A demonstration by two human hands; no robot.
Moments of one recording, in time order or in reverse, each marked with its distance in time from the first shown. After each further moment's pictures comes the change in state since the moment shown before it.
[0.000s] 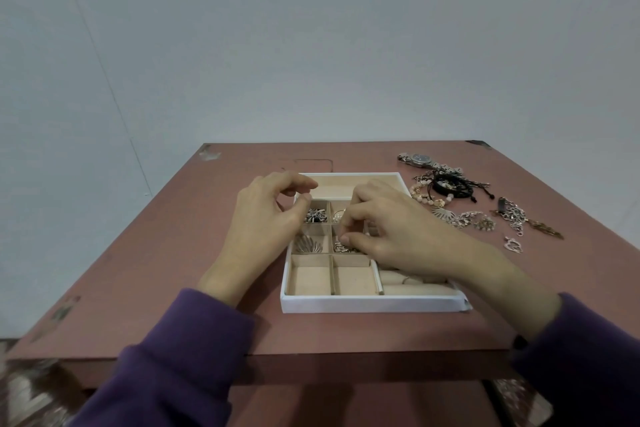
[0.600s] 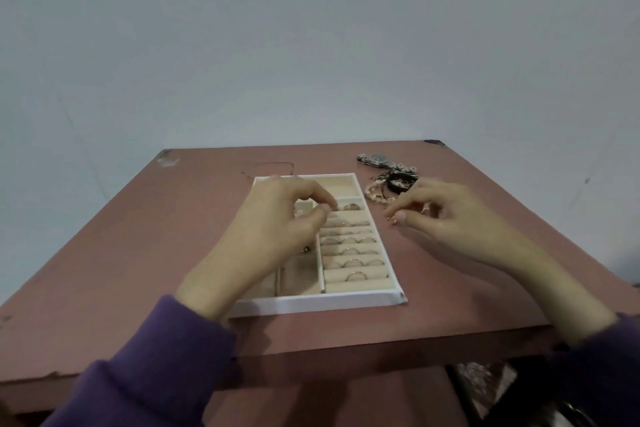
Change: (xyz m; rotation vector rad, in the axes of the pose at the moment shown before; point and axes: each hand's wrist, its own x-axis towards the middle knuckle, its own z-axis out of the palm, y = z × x) left_hand -0.006 0.063 0.017 0.156 -0.328 0.126; right_hand -0.068 0.056 -0.049 0.188 0.152 0.347
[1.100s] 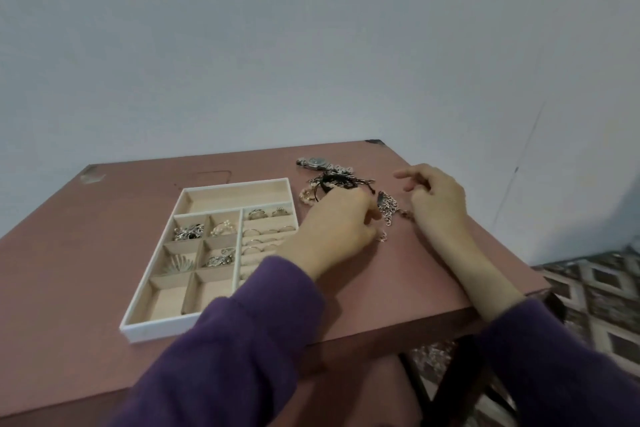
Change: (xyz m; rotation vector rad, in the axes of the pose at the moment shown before) left_hand 0.056 0.075 0.116 0.182 -0.293 0.166; right_hand -0.007 0.067 -0.018 0.123 0.601 0.401
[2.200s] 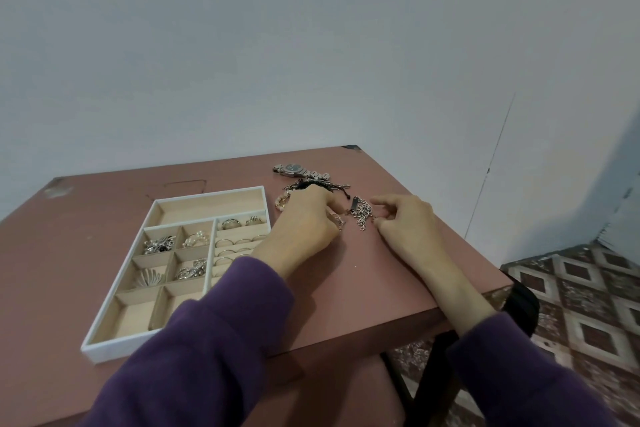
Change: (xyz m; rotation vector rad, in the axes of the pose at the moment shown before) left_hand 0.008 -0.002 0.000 -0.259 0.032 -0.232; right_hand -0.017 0.006 -0.013 -0.207 -0.159 0.065
